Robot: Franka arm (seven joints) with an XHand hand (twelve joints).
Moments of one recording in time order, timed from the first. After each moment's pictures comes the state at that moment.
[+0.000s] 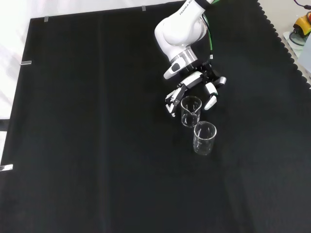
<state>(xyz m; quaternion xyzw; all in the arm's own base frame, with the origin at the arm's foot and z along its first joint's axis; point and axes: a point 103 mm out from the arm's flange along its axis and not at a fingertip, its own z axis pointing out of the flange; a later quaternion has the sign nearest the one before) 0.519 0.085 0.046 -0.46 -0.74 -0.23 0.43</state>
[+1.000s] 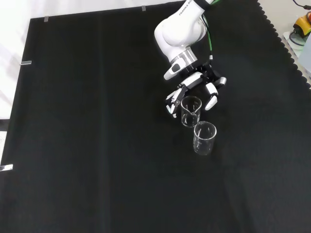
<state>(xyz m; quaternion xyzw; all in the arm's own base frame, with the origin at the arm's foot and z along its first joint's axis) 0.519 0.089 0.045 -0.46 -0.74 -0.24 0.43</state>
